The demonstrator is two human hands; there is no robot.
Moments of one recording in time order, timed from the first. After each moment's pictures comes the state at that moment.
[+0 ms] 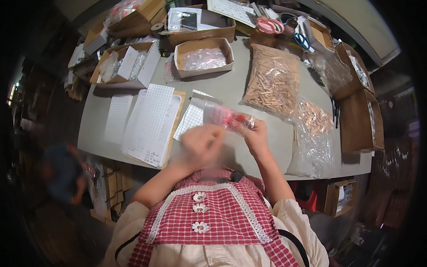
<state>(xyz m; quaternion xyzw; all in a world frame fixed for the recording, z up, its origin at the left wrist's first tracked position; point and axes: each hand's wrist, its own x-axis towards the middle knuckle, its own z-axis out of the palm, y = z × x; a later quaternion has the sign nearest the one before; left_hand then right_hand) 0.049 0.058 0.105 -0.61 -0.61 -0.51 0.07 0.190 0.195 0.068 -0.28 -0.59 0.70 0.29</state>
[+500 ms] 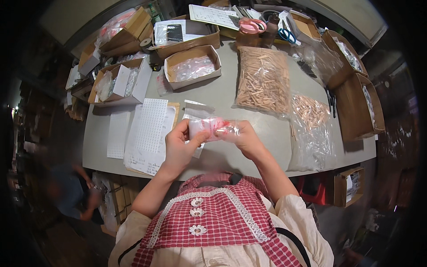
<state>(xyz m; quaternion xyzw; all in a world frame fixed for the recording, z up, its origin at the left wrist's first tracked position) 0.026 0.050 0.117 -0.41 -0.66 -0.55 -0.31 0.192 0.189 0.103 -0.25 -0.54 0.78 0.17</state>
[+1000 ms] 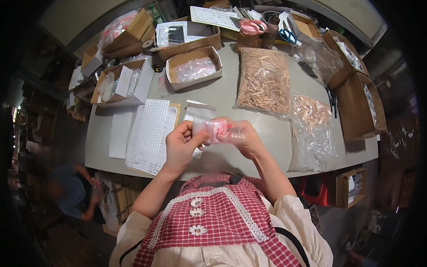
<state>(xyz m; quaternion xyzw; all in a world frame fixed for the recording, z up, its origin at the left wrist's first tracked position) 0.039 0.048 0.127 -0.33 -0.57 -0.64 -0.40 0.197 0.193 0.097 -0.16 -0.50 0.83 0.18</state>
